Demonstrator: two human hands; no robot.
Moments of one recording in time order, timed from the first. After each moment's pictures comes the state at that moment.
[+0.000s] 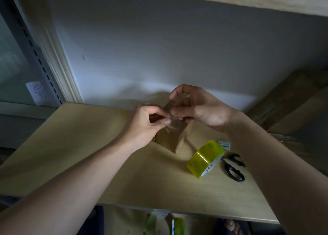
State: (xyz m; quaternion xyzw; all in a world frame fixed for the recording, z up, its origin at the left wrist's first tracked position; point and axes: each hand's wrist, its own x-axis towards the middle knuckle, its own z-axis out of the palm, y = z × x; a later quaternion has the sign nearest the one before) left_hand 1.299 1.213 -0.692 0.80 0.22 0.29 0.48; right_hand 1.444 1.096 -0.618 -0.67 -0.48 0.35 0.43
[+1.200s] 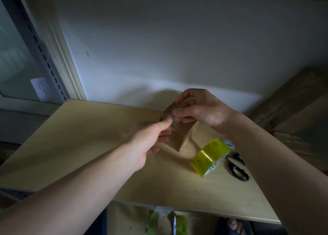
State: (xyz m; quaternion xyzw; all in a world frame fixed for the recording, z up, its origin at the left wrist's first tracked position) left_hand 1.282 1.174 -0.680 0.53 0.43 0.14 0.71; right_hand 1.438 1.102 -0.629 -0.72 -0.39 0.34 0.45
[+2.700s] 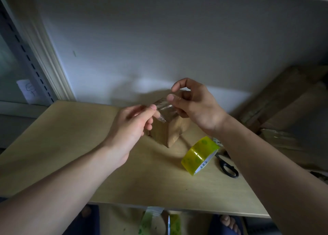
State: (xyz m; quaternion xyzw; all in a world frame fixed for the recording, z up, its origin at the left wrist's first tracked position) left_hand 1.276 1.178 -0.667 0.64 0.30 0.29 0.64; right_hand 1.438 1.091 -0.636 -0.65 -0.43 0.27 0.57
